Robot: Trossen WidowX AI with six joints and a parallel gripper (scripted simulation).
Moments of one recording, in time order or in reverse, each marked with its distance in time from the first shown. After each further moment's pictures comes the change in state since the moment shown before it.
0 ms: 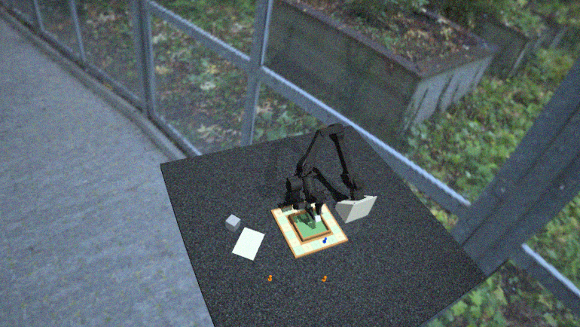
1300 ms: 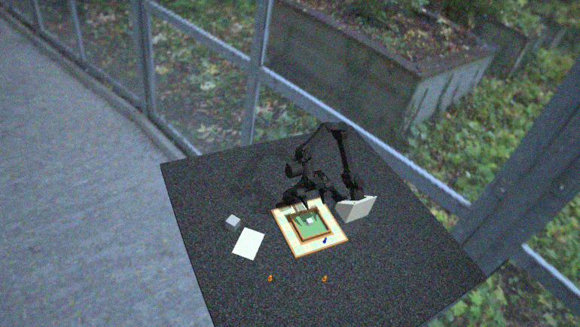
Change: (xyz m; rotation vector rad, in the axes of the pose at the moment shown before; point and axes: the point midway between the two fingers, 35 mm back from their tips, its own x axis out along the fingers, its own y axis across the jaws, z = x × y) arm -0.063 -0.008 0.036 -0.010 0.009 -0.001
